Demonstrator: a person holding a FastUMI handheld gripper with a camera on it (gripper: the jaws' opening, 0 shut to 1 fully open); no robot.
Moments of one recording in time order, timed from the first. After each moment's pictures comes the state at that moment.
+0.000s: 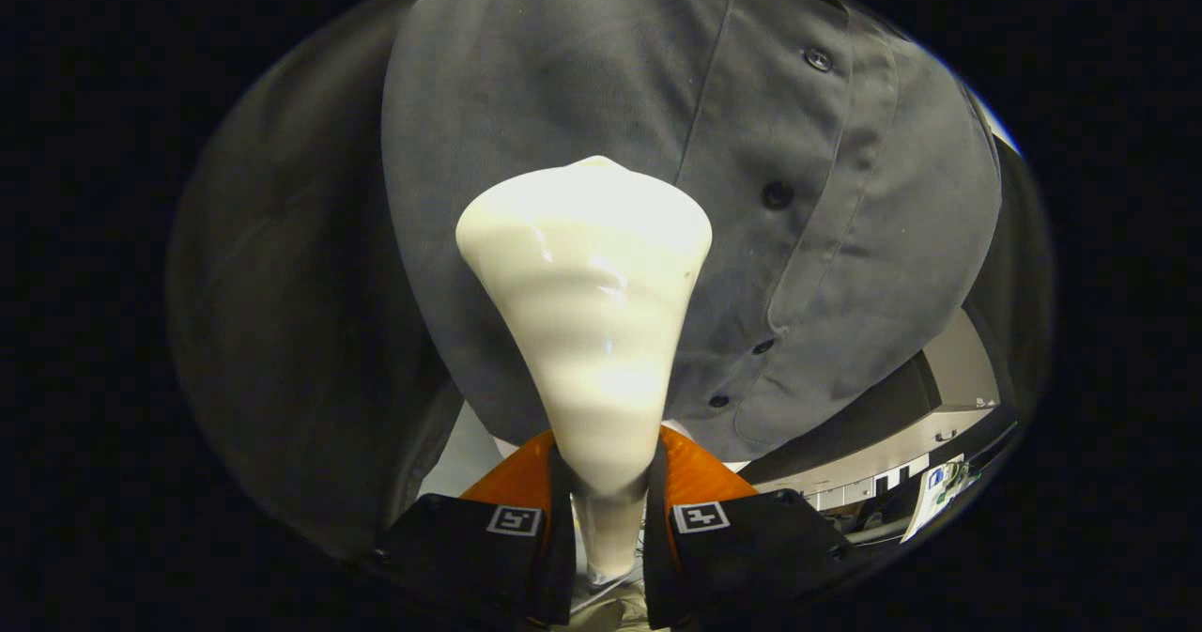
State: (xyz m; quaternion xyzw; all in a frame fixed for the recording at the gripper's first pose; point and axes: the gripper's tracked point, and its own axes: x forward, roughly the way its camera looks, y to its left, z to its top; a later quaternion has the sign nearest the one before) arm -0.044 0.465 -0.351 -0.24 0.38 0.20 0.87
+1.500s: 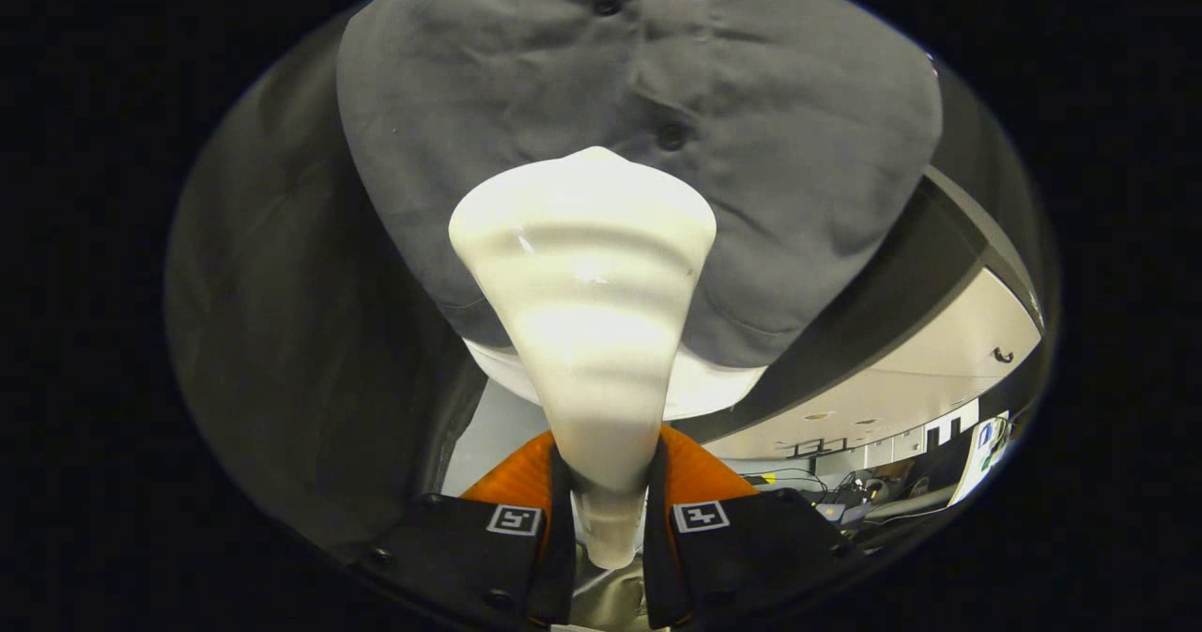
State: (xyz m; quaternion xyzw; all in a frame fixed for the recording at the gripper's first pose) arm -0.061 0.347 -0.390 -0.17 0.45 0.23 0.85
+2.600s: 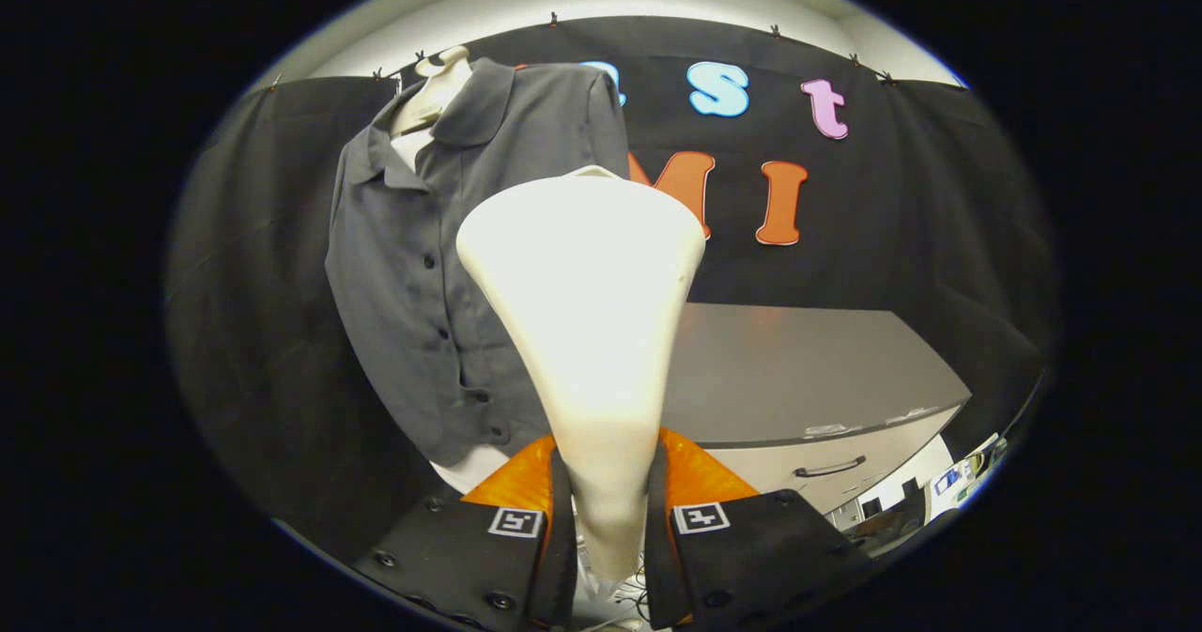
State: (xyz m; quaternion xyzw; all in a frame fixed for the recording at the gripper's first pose) arm 0.024 0.199 -0.105 -0.09 0.23 0.24 0.94
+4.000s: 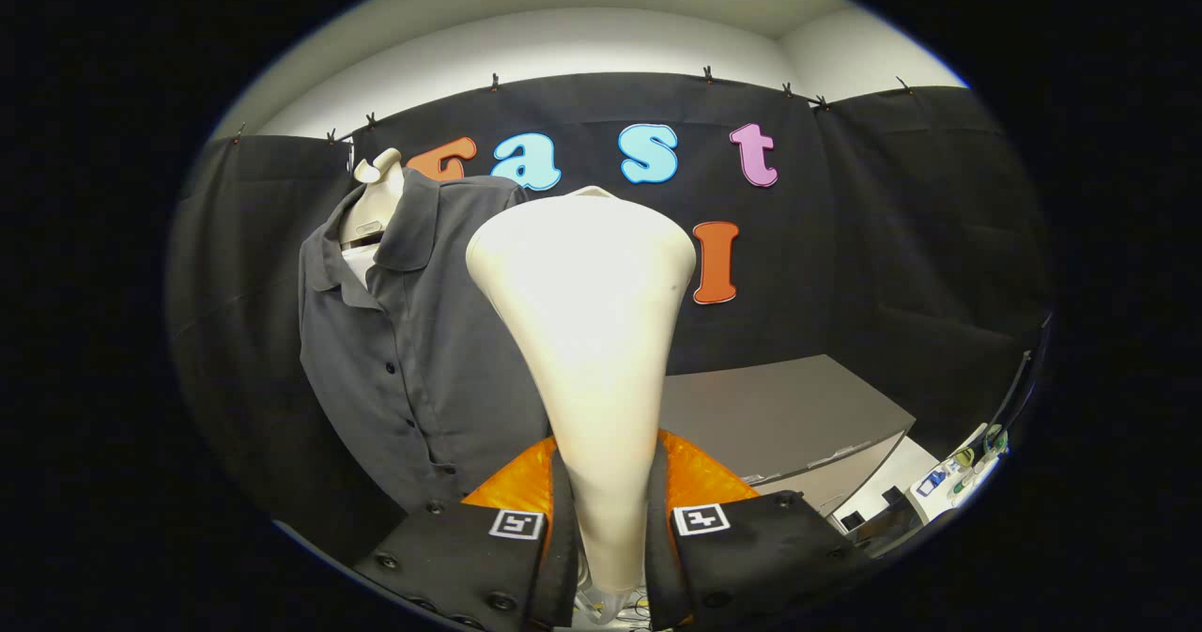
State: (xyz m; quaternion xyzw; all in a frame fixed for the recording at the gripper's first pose) arm 0.040 0.154 -0.018 -0.04 0.15 0.19 0.97
